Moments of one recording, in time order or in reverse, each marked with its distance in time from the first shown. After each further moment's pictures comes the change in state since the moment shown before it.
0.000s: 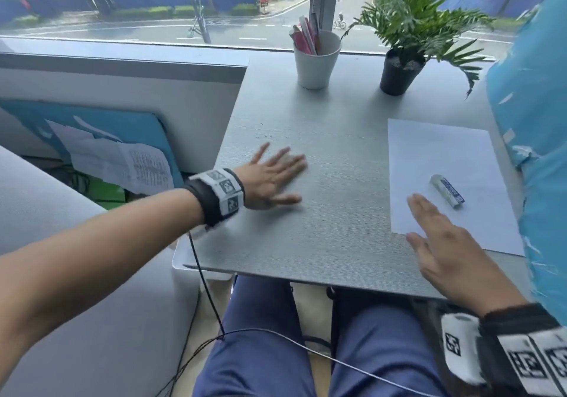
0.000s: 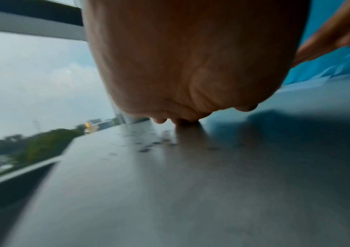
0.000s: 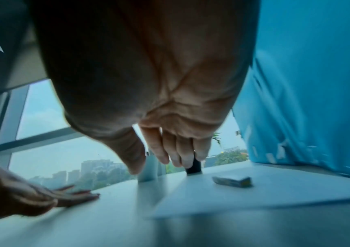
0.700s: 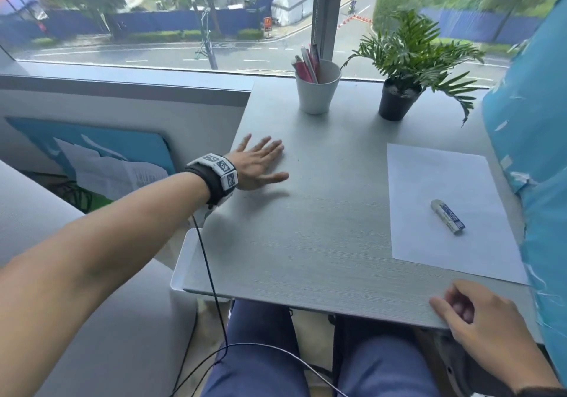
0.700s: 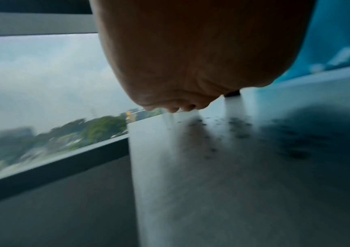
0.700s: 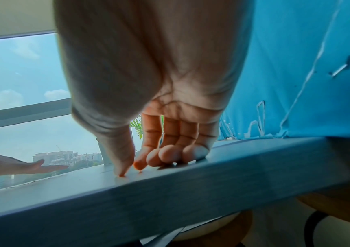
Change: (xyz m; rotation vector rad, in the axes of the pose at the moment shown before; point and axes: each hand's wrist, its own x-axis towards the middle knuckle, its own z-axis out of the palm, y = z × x) left_hand 0.030 -0.078 -0.016 -0.126 0.022 -0.179; right_hand -0.040 0.056 0.028 0.120 0.208 0.278
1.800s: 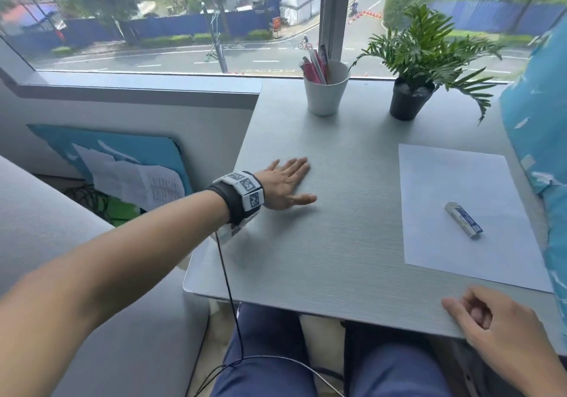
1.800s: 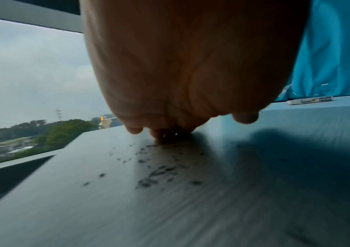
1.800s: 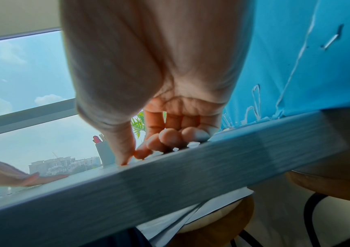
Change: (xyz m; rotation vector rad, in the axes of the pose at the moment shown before) left_hand -0.001 0.053 0.002 -0.083 -0.136 0.030; right_hand 0.005 0.001 0.006 0.054 0.028 0.054
